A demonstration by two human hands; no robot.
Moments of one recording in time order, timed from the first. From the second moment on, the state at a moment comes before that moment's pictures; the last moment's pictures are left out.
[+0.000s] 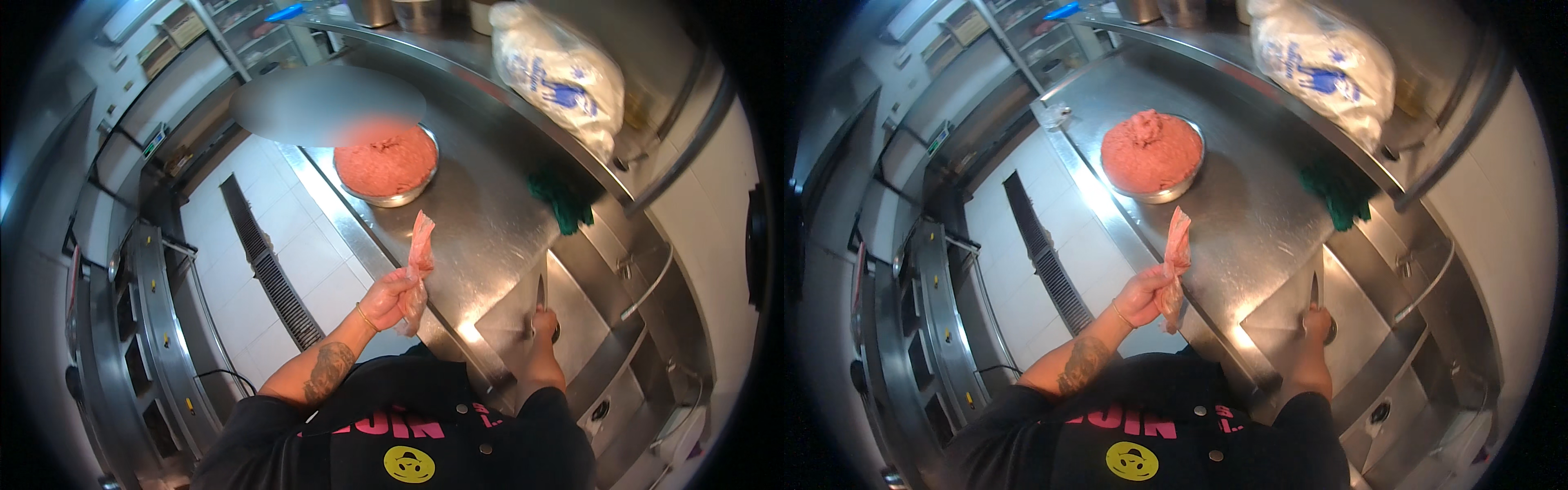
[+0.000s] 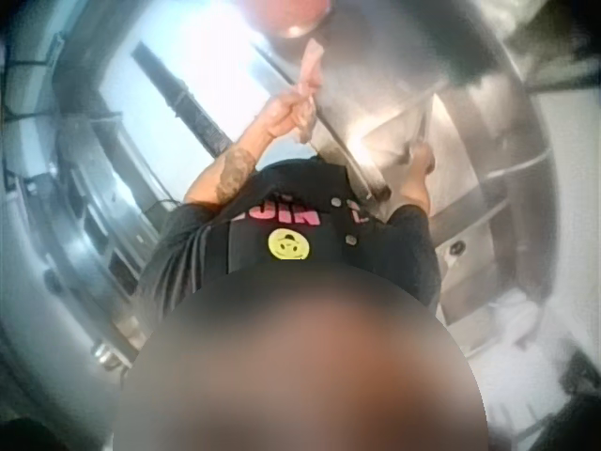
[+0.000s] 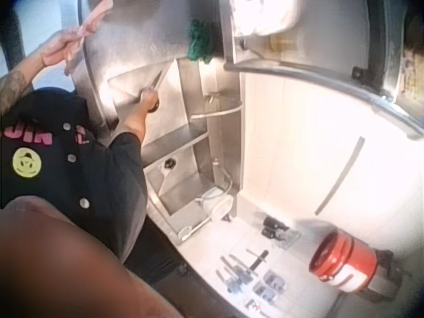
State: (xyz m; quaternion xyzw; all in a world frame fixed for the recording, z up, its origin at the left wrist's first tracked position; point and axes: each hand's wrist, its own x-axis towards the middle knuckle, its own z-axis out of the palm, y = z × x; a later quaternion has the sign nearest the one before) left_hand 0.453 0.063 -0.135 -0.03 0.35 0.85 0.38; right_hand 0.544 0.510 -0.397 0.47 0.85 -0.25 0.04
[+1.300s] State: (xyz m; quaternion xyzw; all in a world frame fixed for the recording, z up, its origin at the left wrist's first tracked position) left_hand 0.170 -0.089 -0.039 0.31 0.53 0.74 0.26; right_hand 0.230 0.071 0.056 0.07 0.98 -0.06 -0.19
